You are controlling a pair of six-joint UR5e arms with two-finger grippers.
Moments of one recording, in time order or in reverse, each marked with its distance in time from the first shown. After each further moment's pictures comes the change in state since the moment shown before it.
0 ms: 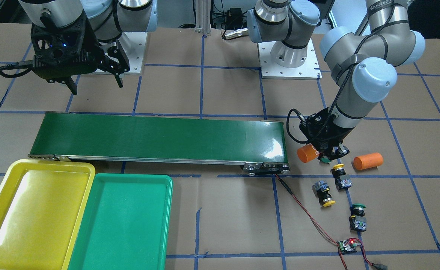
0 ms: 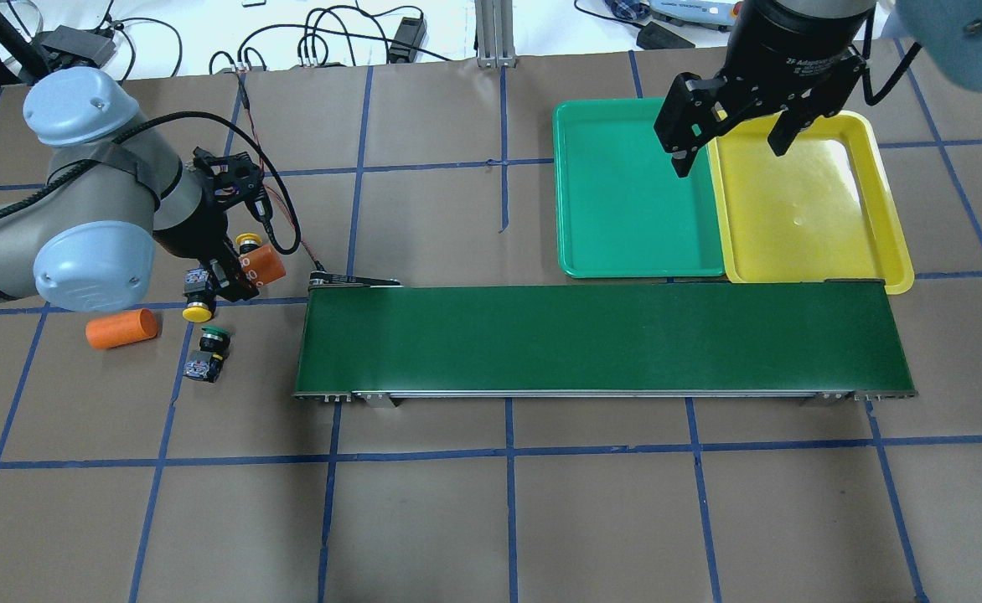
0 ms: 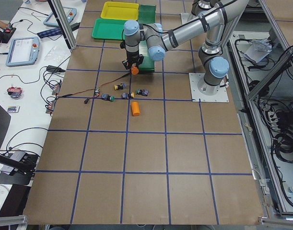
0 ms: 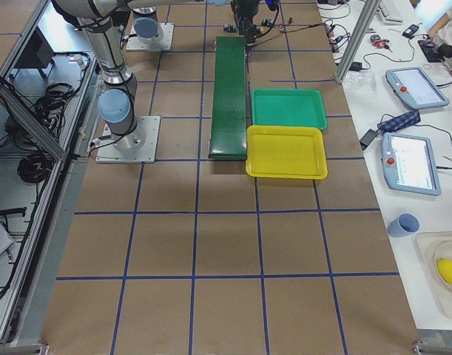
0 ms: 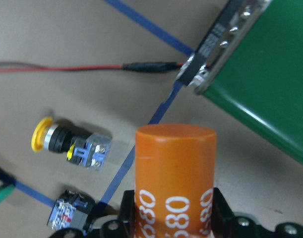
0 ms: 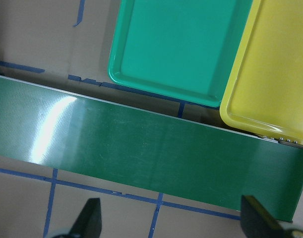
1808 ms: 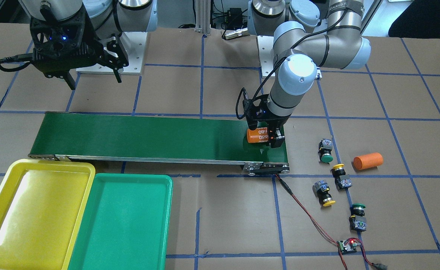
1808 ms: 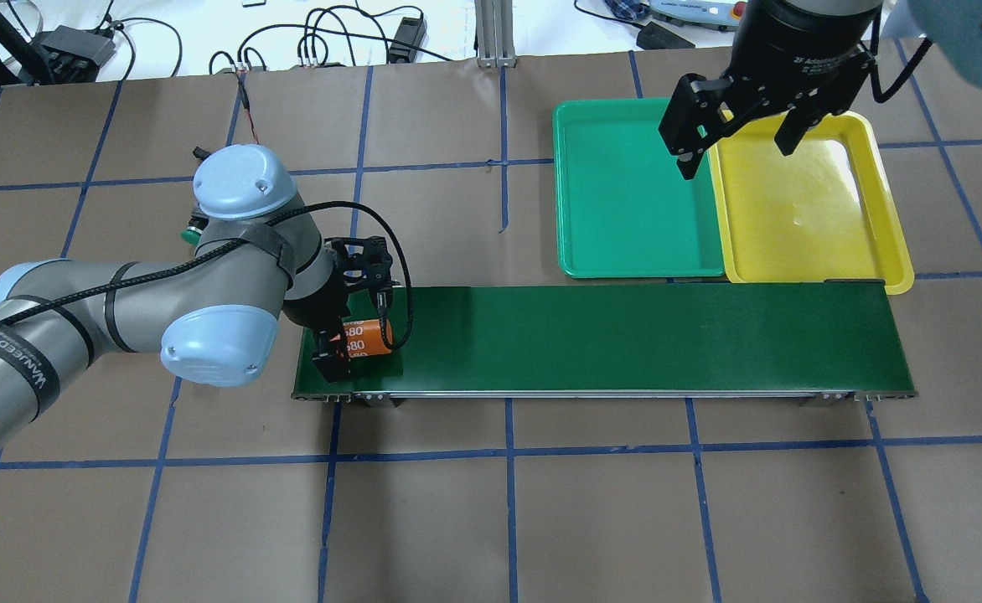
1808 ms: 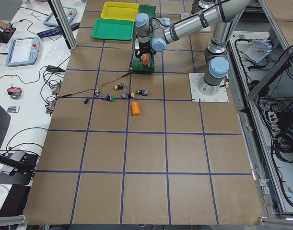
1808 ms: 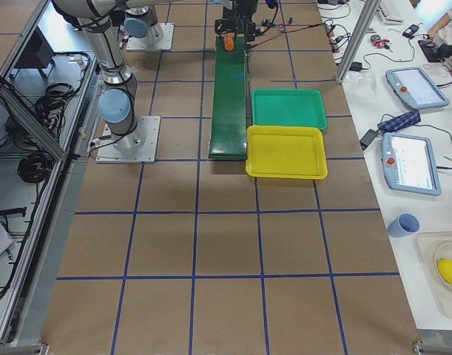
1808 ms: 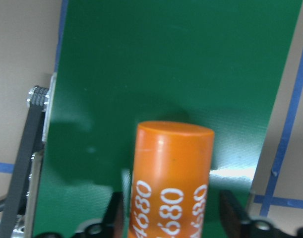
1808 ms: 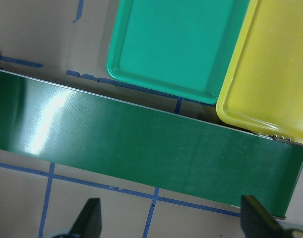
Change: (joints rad) left arm -0.227 0.010 -0.115 0.006 -0.031 0.030; right arm 0.003 -0.012 -0.006 0.032 -0.015 -0.014
